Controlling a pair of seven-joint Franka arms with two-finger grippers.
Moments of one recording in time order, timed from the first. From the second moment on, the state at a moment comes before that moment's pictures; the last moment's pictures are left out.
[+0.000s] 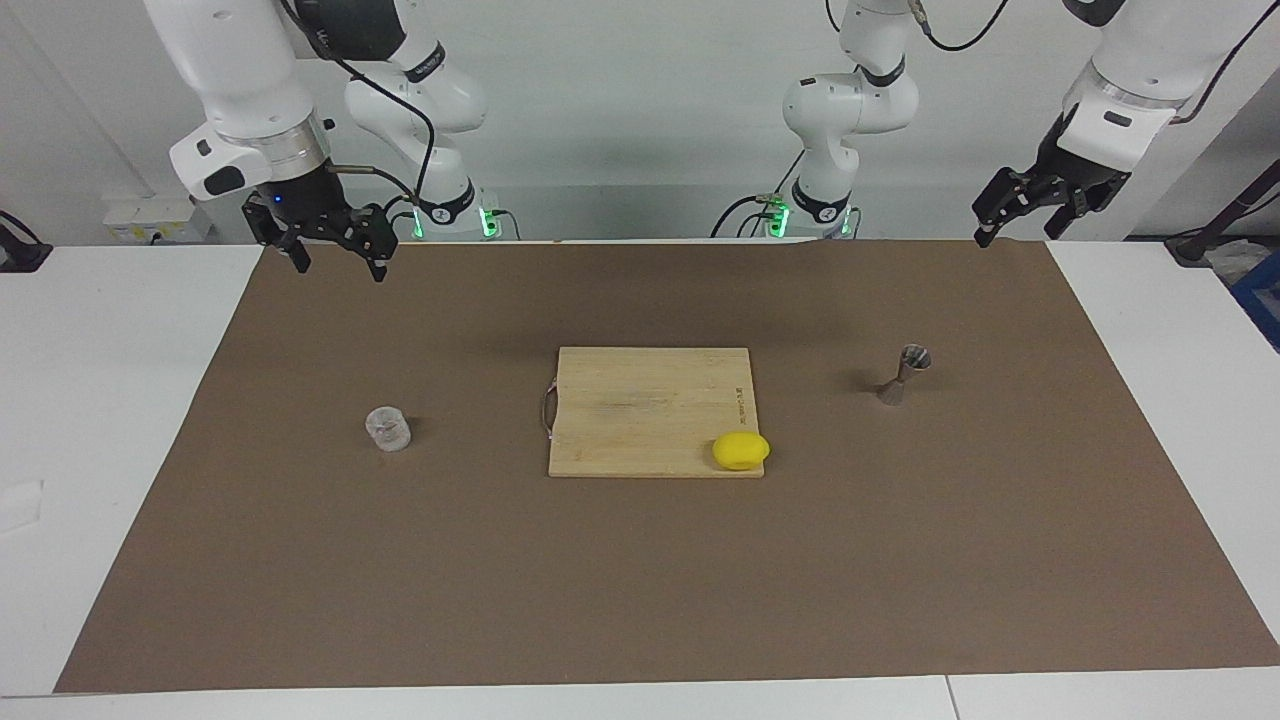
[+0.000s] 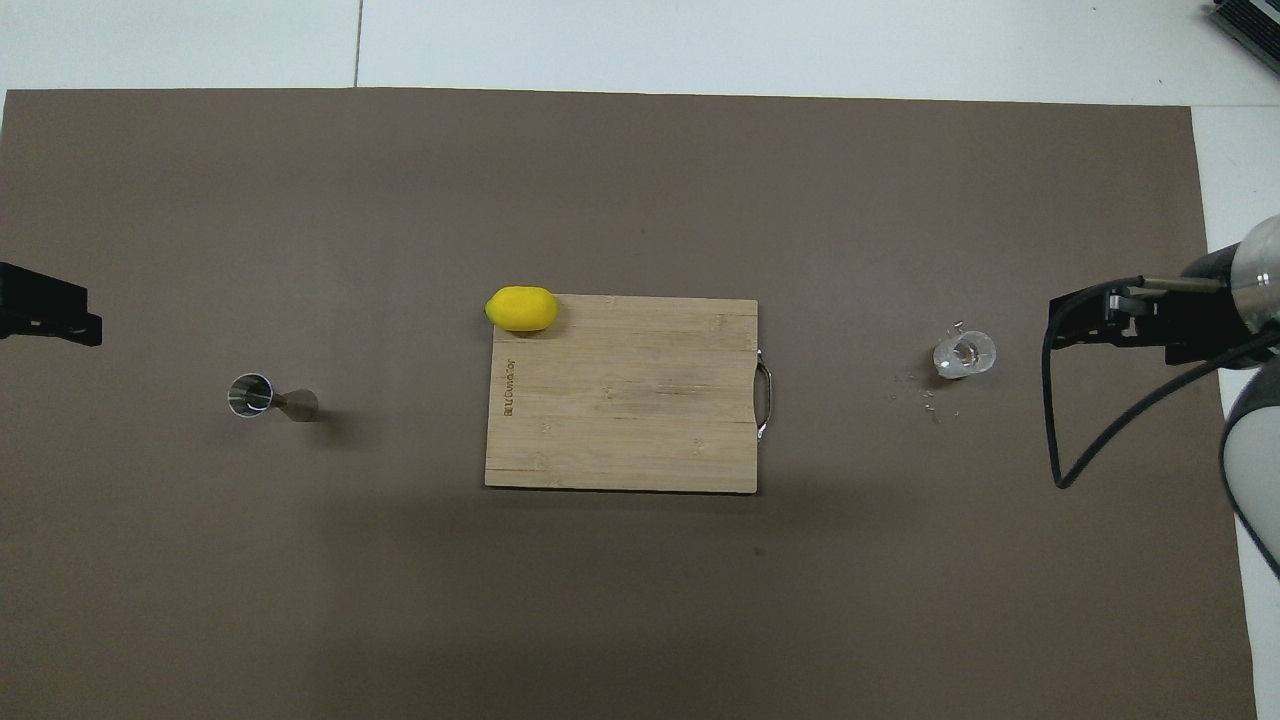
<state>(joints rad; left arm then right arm) -0.02 -0.01 0.00 -1.47 -0.01 1.43 -0.09 -0.02 -0.05 0.09 -1.65 -0.03 1.59 0.23</state>
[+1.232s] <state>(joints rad) -0.03 -0.02 -0.01 -1.51 -0.01 1.58 -0.09 -0.02 -0.06 0.09 -1.65 -0.03 1.59 0.23</state>
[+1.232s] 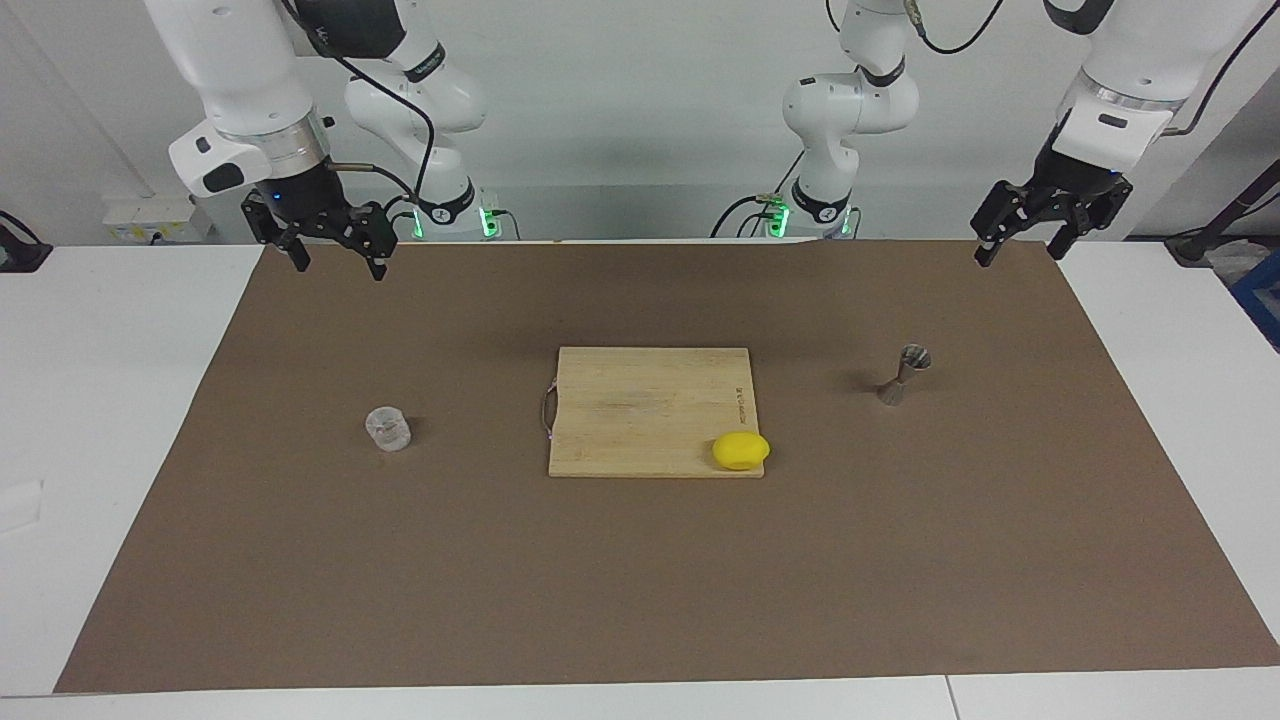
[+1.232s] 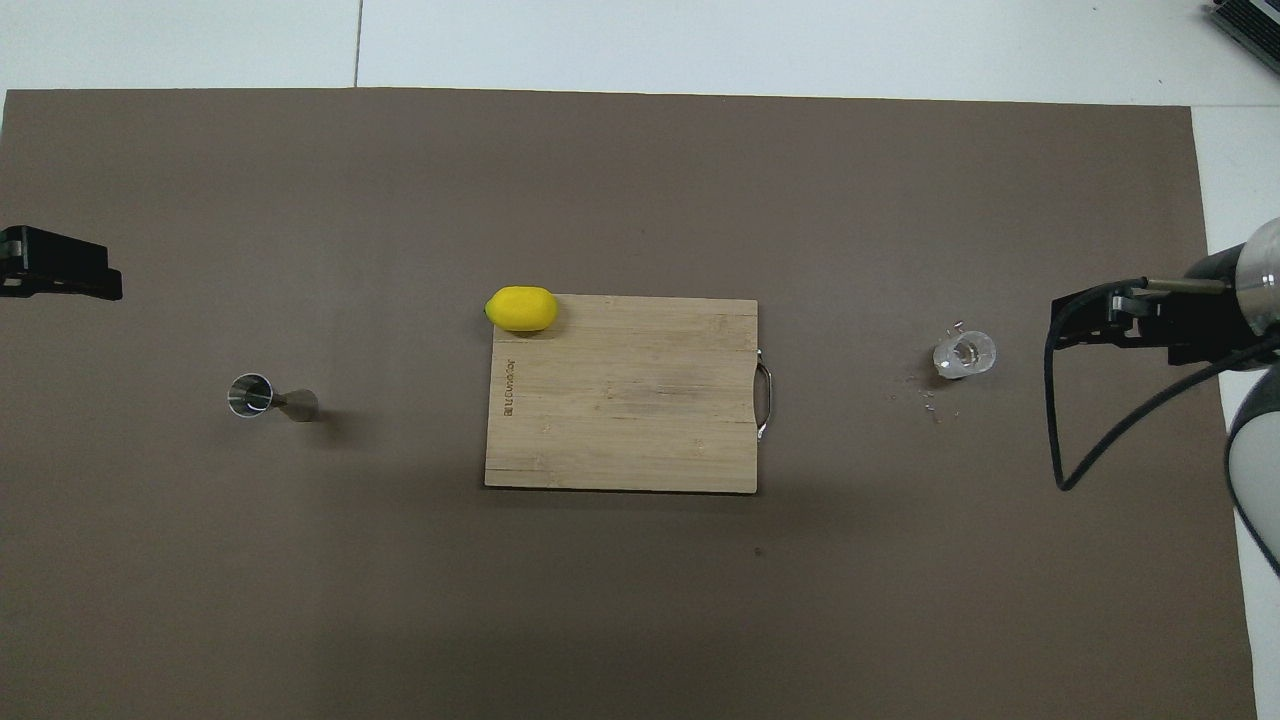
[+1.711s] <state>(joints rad) -0.03 -0.08 -0.01 -1.75 -0.01 1.93 -0.09 -0.02 -0.06 0.09 -1.65 -0.03 1.59 0.23</state>
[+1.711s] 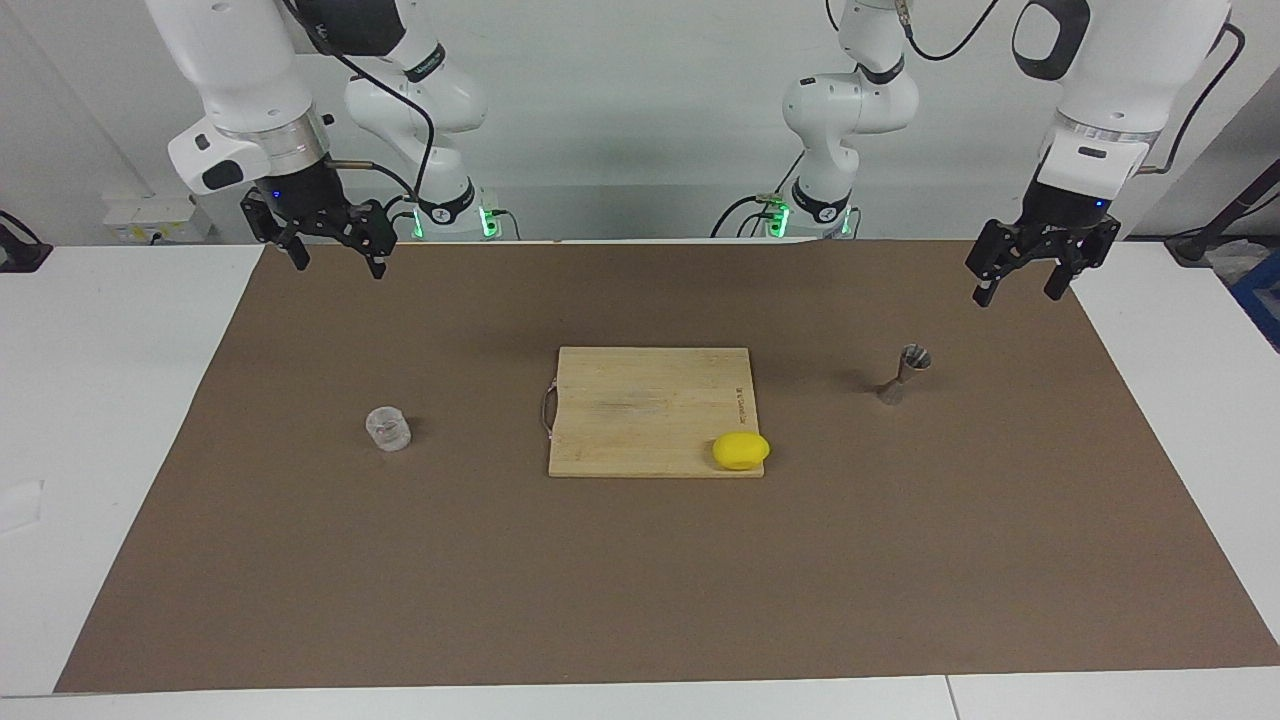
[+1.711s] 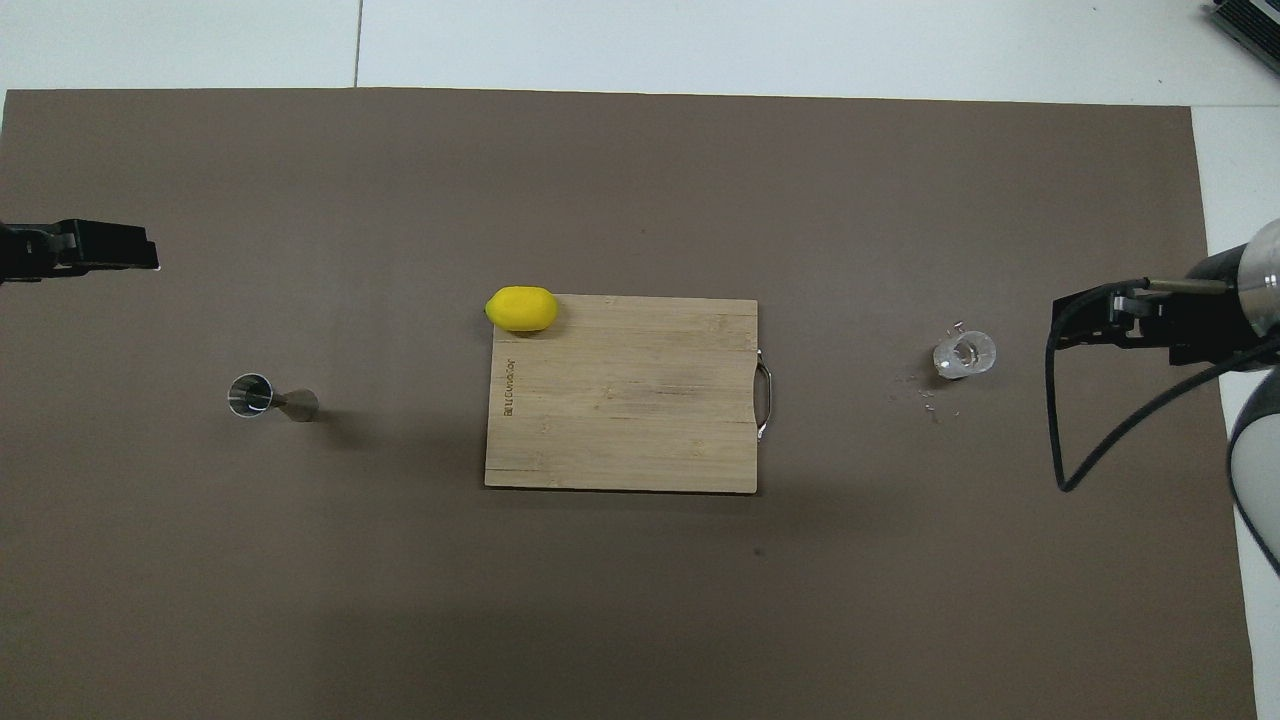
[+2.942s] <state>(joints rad) -0.02 0.08 -0.01 -1.86 -0.01 2.43 -0.12 -0.02 -0.06 0.09 -1.65 -0.03 1.59 0.23</state>
